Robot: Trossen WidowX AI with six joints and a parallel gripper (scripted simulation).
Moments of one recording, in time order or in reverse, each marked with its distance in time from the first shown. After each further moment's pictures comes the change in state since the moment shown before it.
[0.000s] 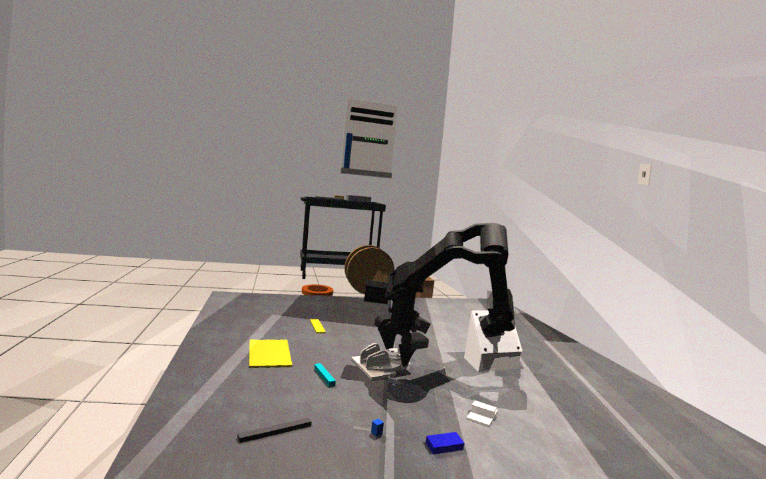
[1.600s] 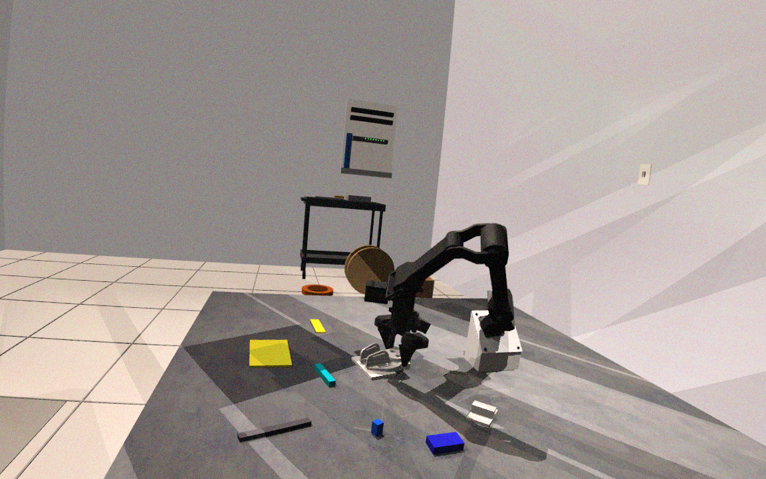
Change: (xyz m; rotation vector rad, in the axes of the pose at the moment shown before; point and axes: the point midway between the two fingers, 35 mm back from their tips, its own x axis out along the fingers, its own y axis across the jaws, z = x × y) arm 0.000 0.000 0.000 -0.001 -0.001 0.003
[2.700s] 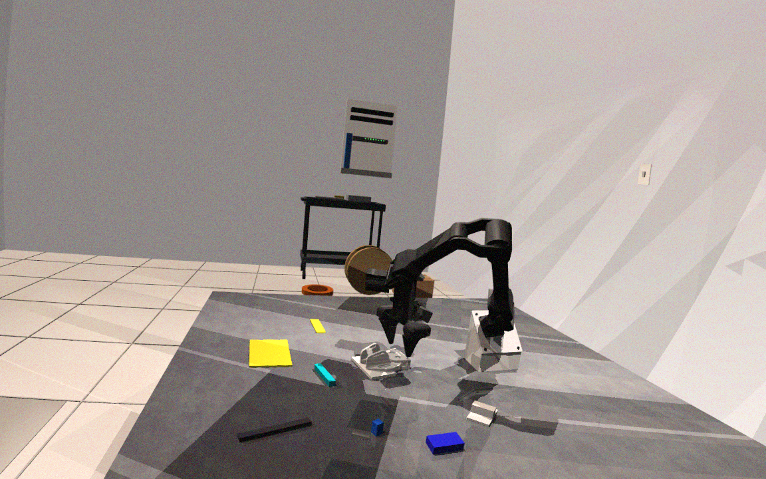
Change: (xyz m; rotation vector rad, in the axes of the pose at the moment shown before) arm -0.031 -0.001 0.002 0.005 -0.016 -0.011
